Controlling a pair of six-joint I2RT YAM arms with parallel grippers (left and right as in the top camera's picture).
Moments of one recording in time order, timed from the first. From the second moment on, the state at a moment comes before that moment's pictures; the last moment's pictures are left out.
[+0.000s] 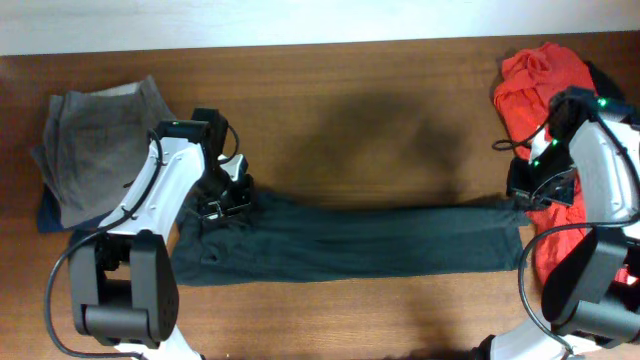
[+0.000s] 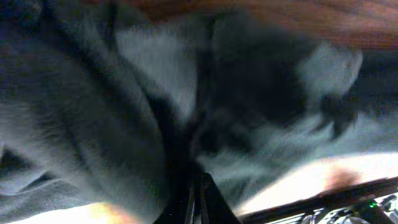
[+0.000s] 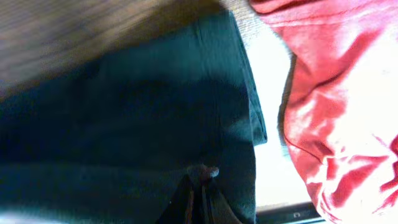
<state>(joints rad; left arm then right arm) -0.14 1.86 1.39 -1.25 0.30 -0.20 -0.31 1.80 1.49 -1.39 -0.01 0.06</state>
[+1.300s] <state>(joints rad) -0.24 1.84 1.42 -1.02 0.23 -0.19 -0.31 1.80 1.34 -1.27 0.00 0.06</state>
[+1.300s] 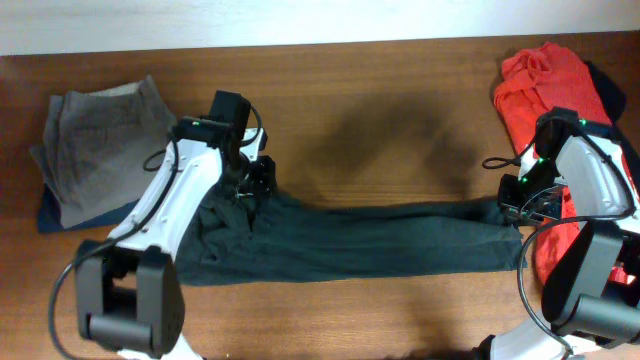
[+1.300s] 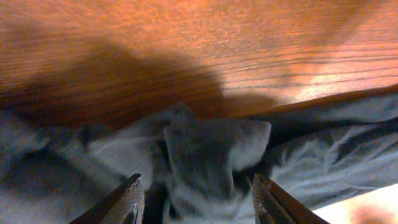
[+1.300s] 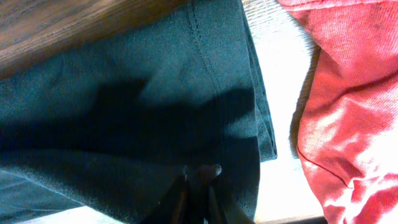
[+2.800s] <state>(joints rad) -0.43 1.76 1.39 -1.40 0.09 -0.32 -0.31 1.80 1.34 -1.27 0.00 0.06</state>
